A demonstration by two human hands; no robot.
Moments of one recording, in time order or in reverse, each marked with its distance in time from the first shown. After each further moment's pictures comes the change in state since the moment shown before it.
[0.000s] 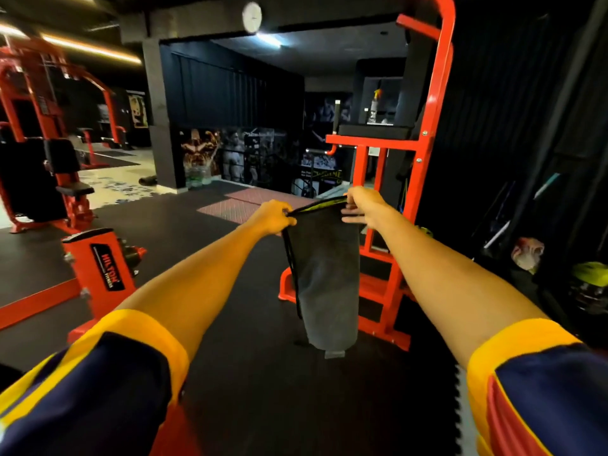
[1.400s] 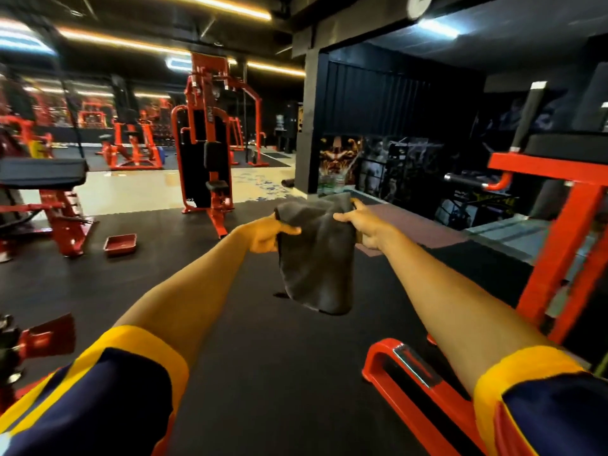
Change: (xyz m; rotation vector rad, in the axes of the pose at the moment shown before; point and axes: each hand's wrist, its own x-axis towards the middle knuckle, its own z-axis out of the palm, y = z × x) left_hand 0.446 -0.271 -0.039 -0.889 0.254 -0.531; right_hand 0.604 -0.012 0.273 -0.002 -0.829 -0.077
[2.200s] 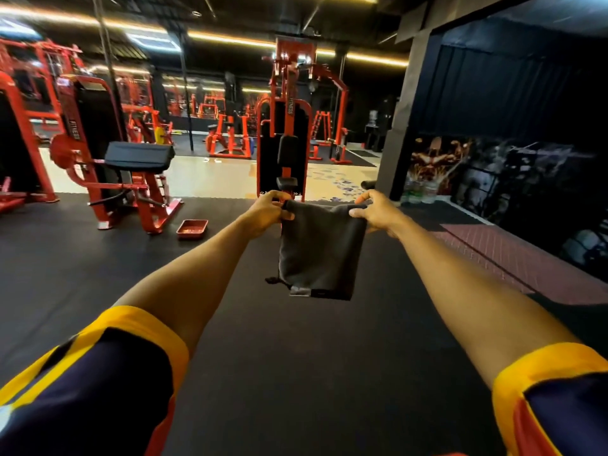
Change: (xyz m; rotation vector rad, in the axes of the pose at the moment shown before) left_hand 0.315 0.030 -0.199 0.329 0.589 0.219; right_hand 0.453 -0.007 0.016 -0.448 -0.185 -0.199
